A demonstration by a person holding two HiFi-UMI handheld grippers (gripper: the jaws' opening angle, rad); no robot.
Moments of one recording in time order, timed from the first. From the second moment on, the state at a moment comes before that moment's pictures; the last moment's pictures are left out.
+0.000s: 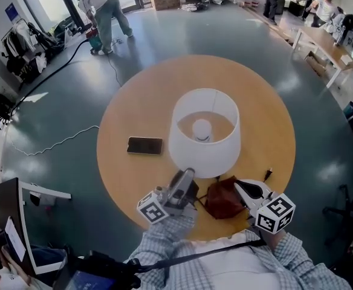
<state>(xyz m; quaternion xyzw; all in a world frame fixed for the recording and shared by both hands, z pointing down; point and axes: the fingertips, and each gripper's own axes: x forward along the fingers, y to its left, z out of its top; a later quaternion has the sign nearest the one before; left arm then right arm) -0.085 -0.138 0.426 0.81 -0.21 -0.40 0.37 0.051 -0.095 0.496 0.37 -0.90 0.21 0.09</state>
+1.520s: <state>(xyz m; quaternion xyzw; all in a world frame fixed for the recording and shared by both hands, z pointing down) -0.090 -0.139 0.429 0.79 -0.23 -0.43 0.37 0.019 -0.052 0.635 0.23 -0.88 0.25 0.32</state>
